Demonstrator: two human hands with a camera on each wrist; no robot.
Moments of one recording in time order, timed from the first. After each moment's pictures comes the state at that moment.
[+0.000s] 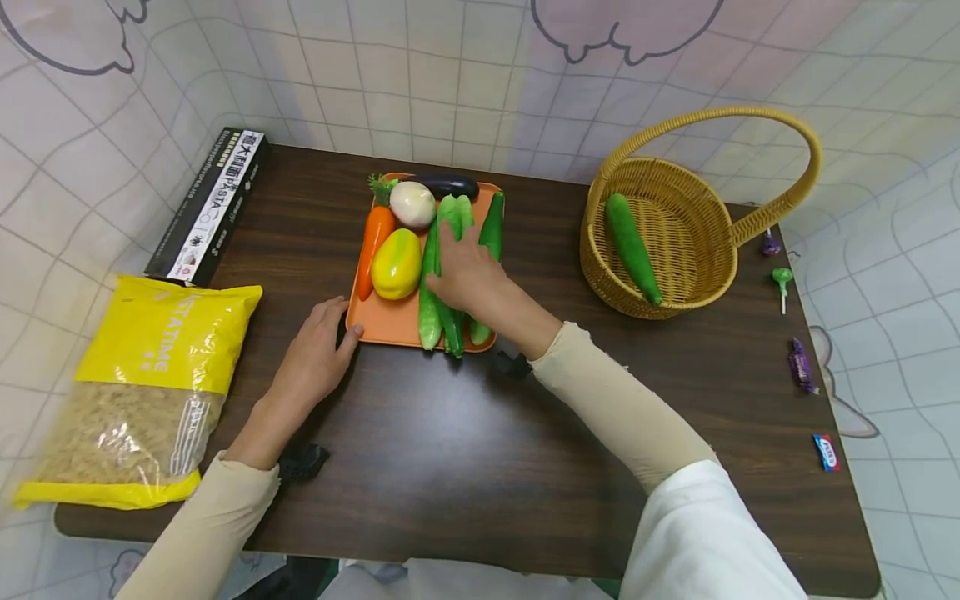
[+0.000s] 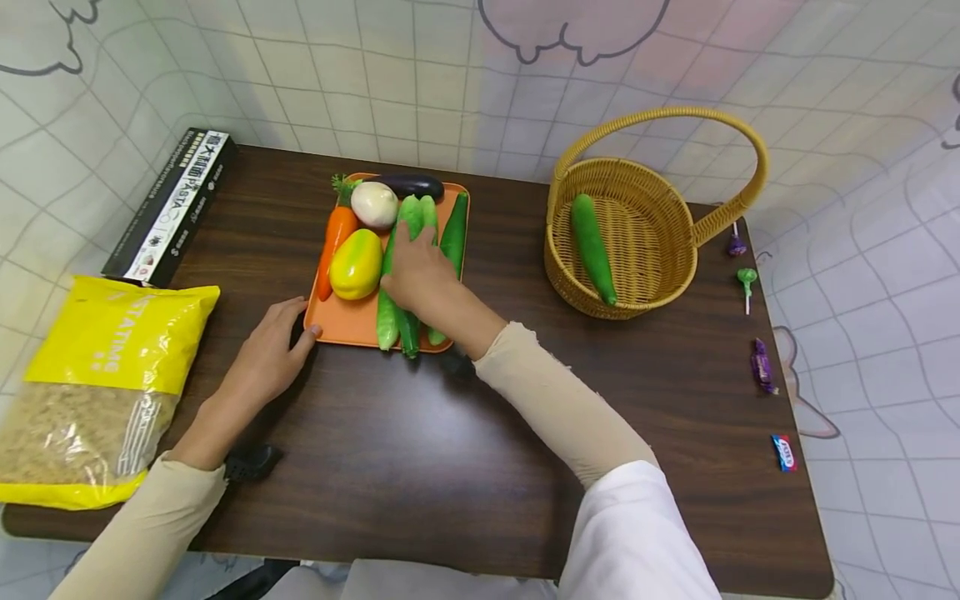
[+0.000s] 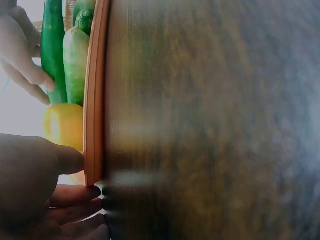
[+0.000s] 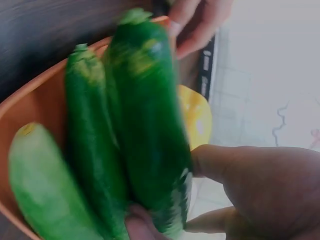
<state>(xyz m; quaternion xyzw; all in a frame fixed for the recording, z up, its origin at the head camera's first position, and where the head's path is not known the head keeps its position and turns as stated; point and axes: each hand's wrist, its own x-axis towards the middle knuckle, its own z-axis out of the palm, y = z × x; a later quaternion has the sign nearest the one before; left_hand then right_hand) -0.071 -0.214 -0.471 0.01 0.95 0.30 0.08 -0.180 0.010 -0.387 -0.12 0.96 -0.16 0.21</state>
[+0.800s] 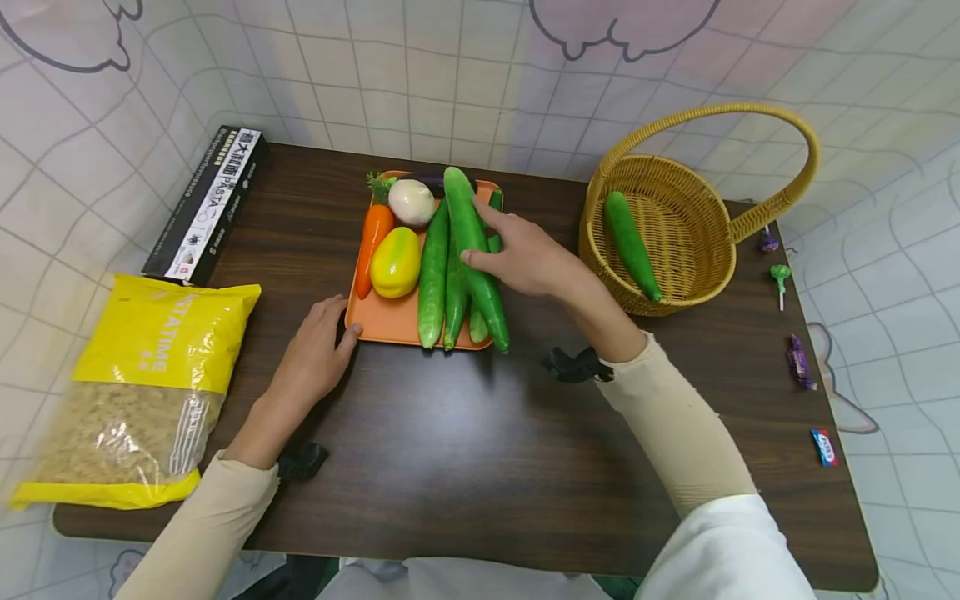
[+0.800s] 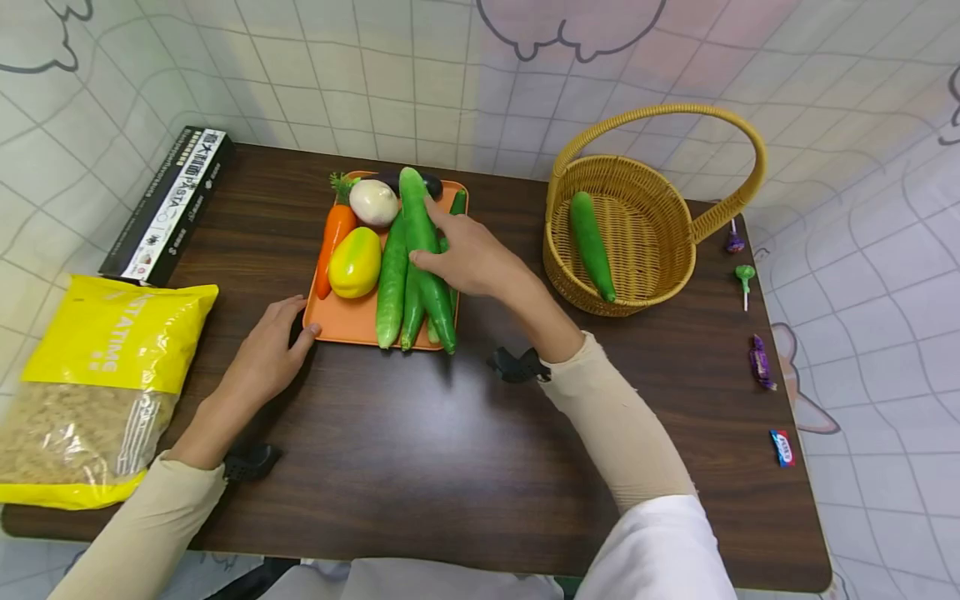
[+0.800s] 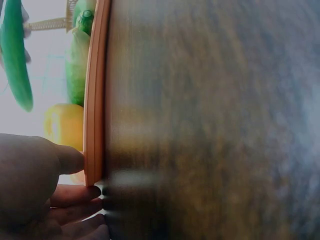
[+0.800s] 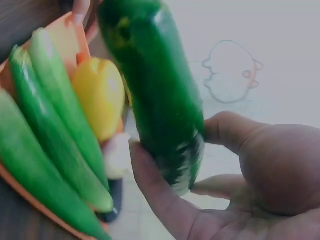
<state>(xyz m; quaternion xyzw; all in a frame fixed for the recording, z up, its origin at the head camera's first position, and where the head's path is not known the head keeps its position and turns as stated) -0.071 -0.215 -0.472 0.01 0.95 0.30 0.08 -0.177 0.087 -0.334 -0.20 0.89 -0.33 0.24</state>
